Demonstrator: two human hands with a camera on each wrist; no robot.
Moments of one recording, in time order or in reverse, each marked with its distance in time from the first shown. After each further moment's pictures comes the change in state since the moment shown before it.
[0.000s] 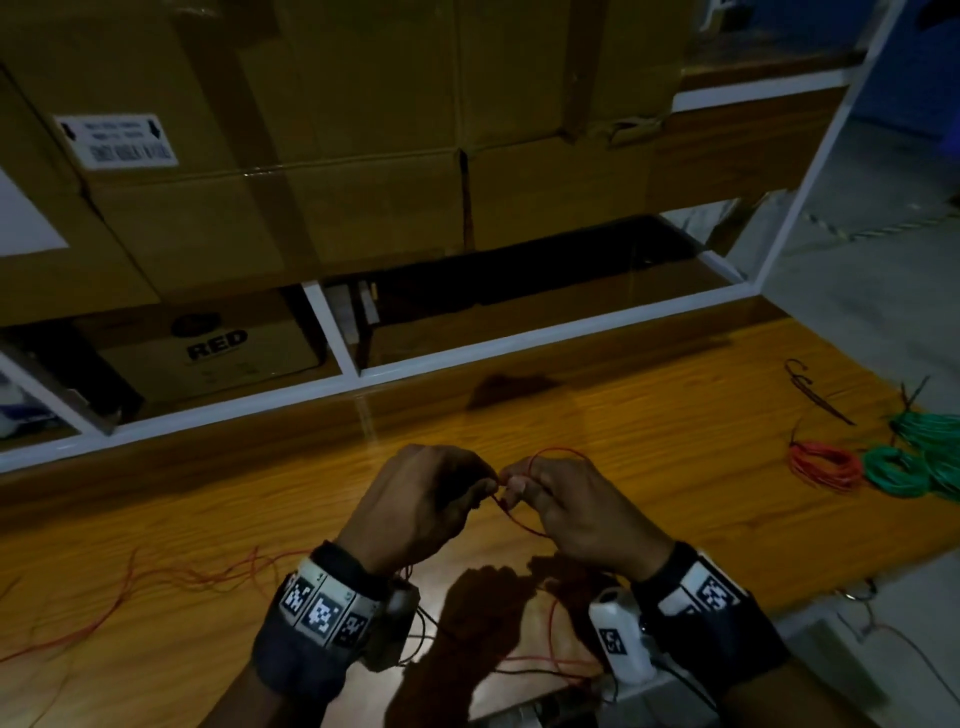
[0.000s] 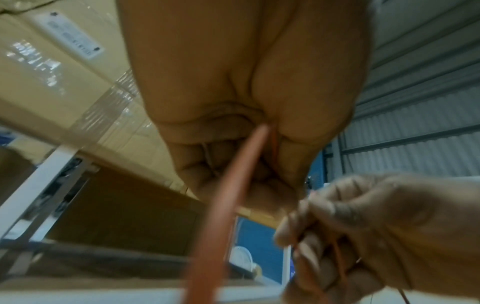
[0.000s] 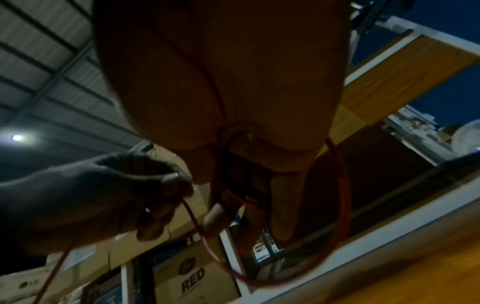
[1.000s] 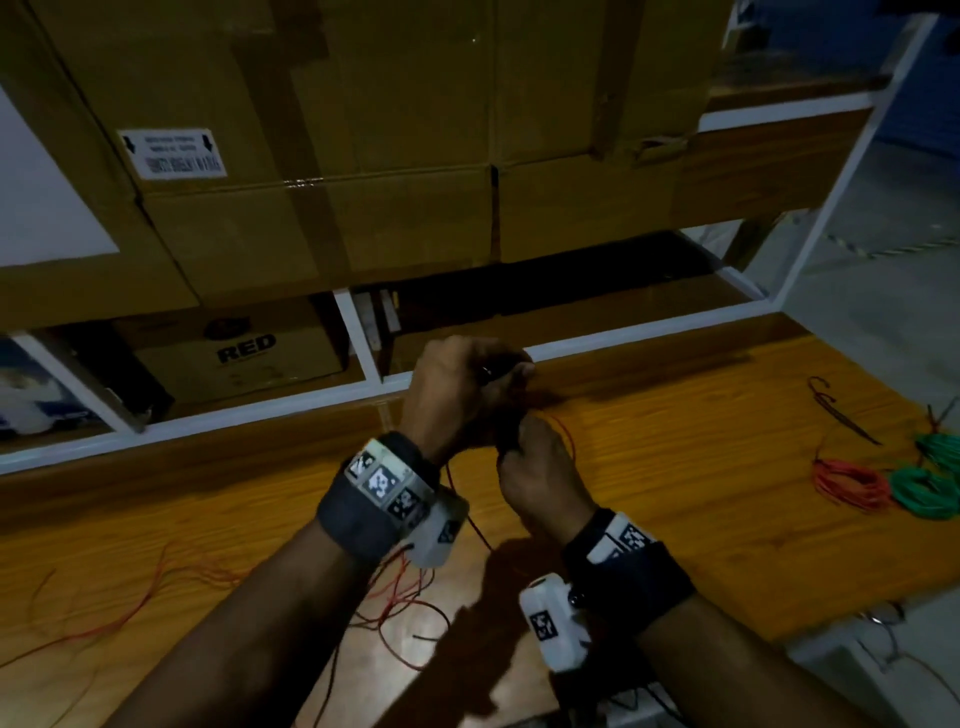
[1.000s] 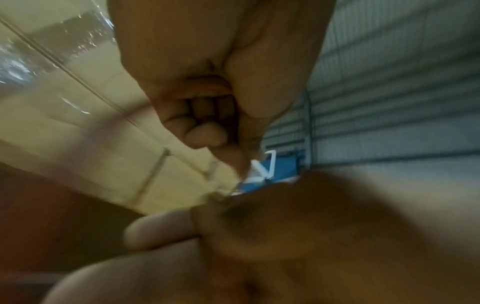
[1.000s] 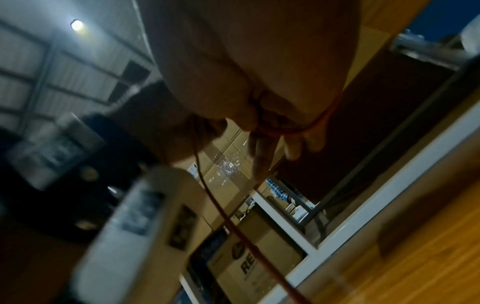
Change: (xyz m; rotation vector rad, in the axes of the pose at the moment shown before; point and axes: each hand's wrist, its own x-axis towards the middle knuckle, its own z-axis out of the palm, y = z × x) left_hand 0.076 0.005 -0.042 -0.009 0.349 0.148; right_hand 0.066 -0.039 0.040 0.207 0.230 0.147
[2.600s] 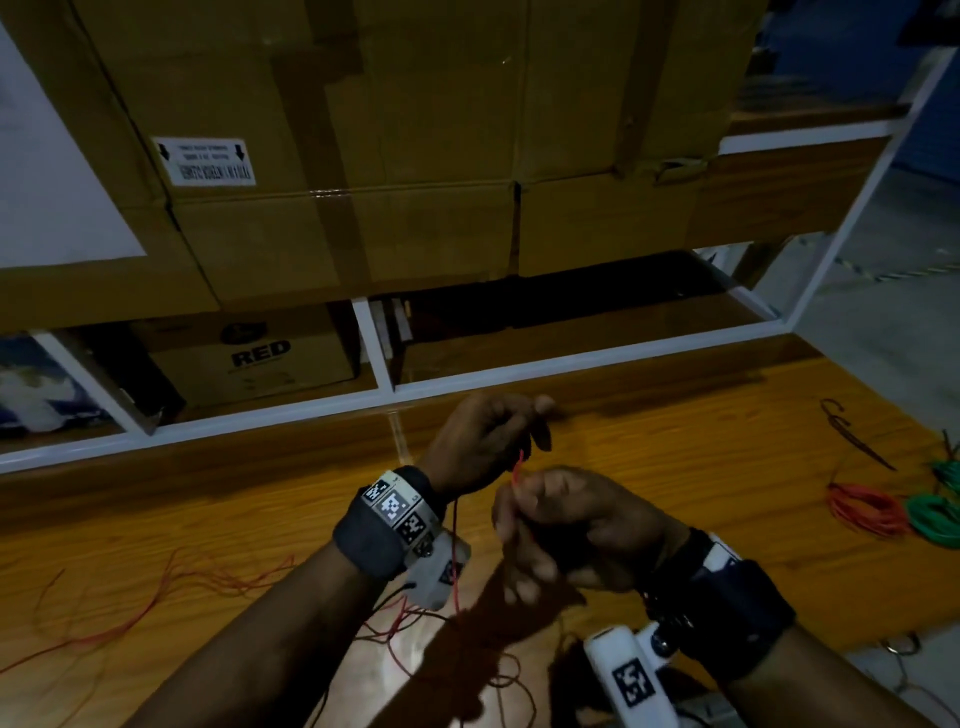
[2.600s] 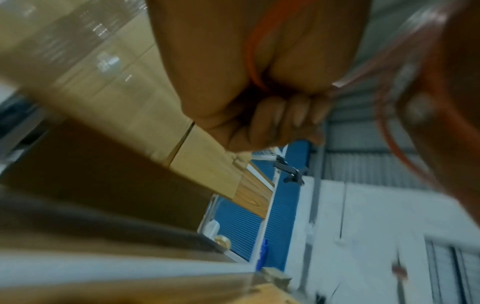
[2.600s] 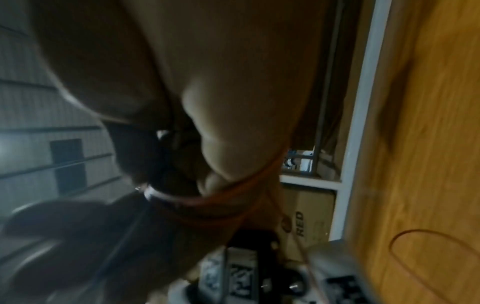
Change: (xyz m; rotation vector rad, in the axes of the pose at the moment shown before) left_hand -0.025 -0.009 0.009 -0.398 -0.171 -0.039; right_hand -0.031 -0.040 -0.049 1.048 -1.027 0.136
